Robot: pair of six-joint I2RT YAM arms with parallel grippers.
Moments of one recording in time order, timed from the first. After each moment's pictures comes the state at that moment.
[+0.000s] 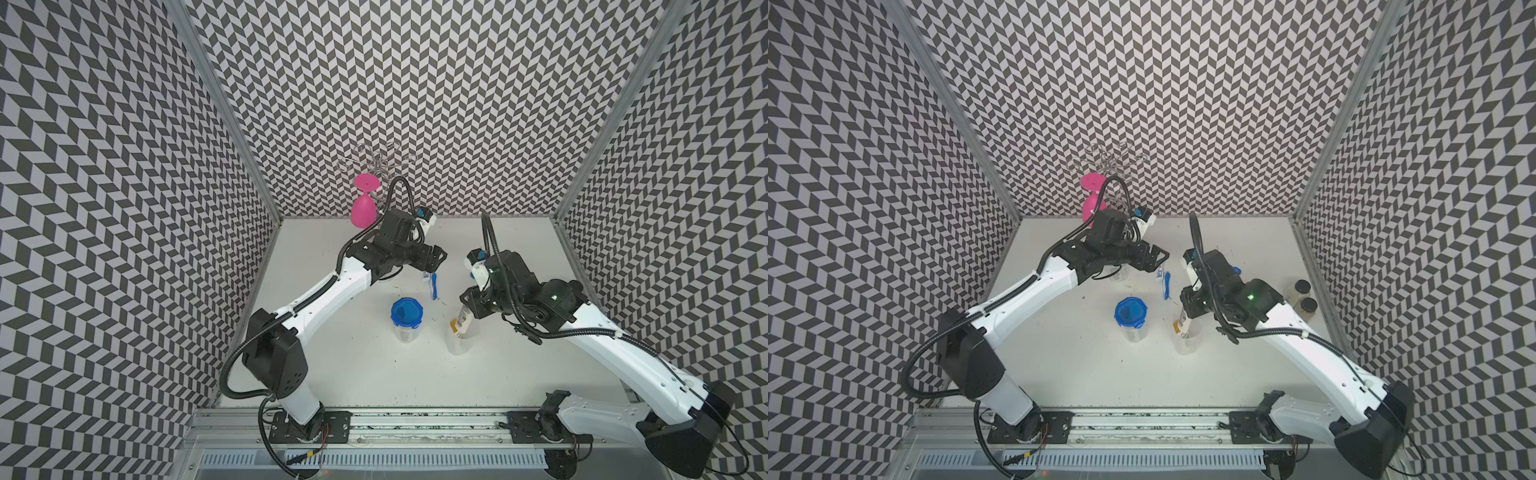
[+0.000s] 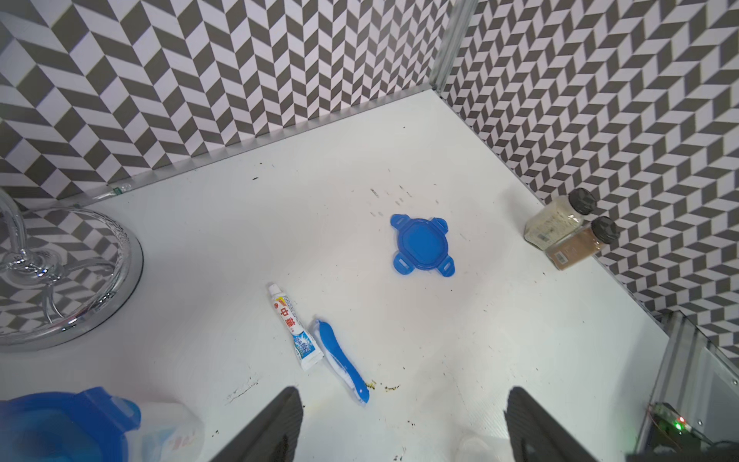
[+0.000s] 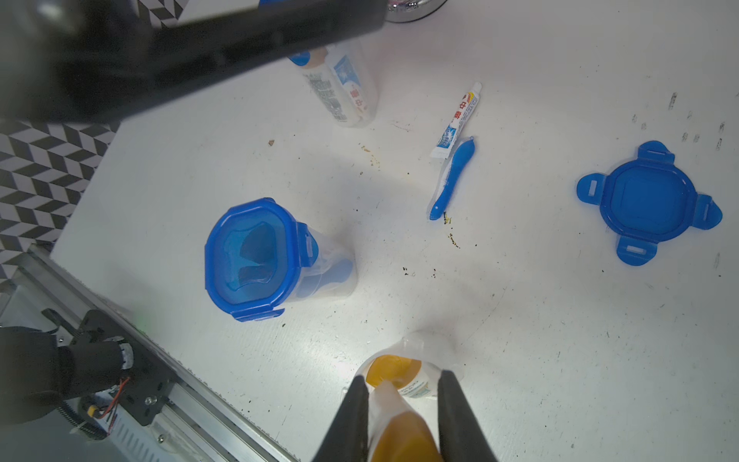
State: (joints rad) left arm -0.64 1.70 1.55 -0.48 0.24 -0.18; right arm 0.70 1.20 1.19 -0.87 0.01 0.28
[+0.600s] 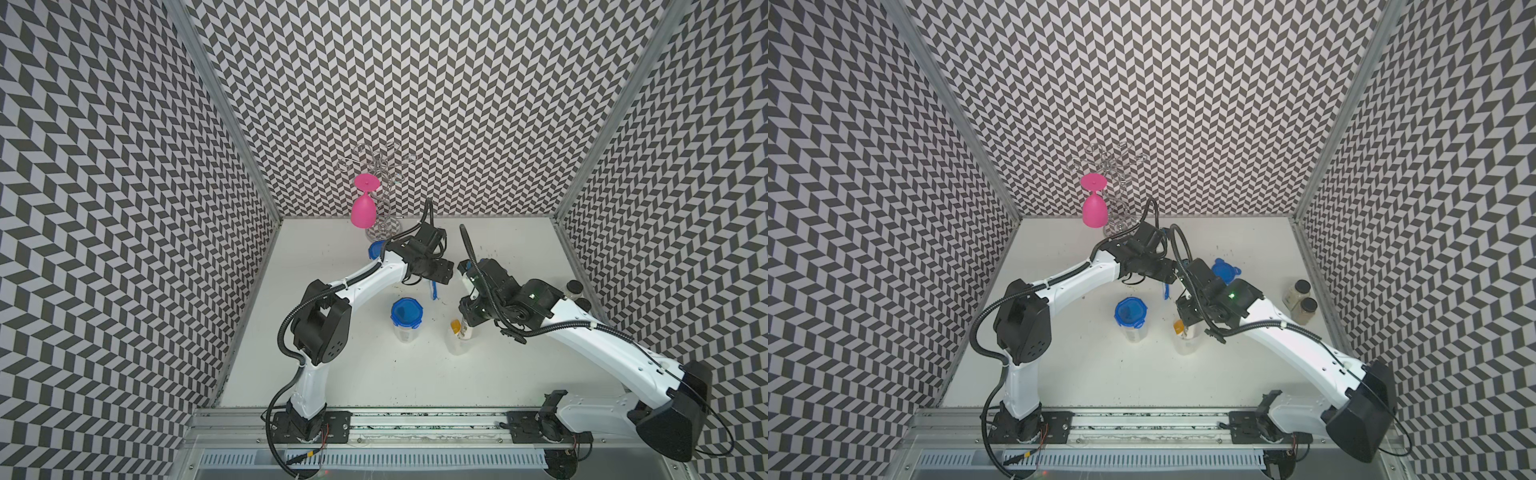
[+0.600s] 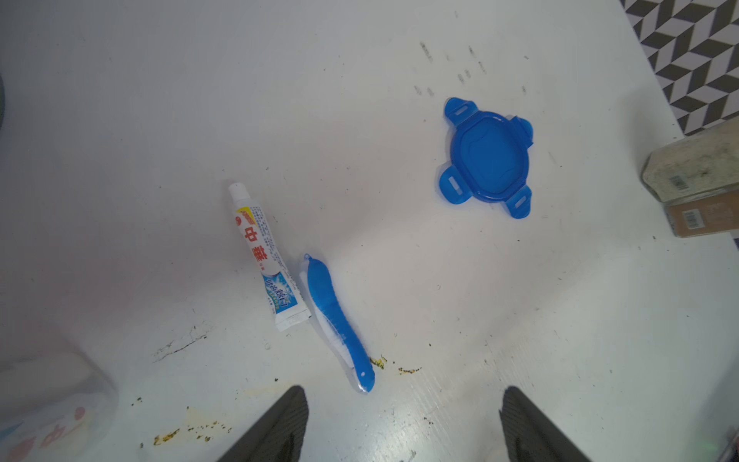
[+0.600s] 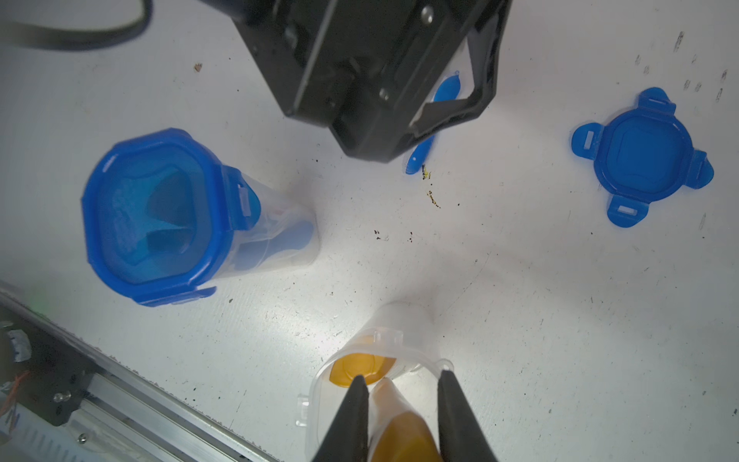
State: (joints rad) left arm -0.70 2.01 1.70 -0.62 0.12 -0.28; right arm 0.75 1.27 1.15 -0.91 0.10 0.30
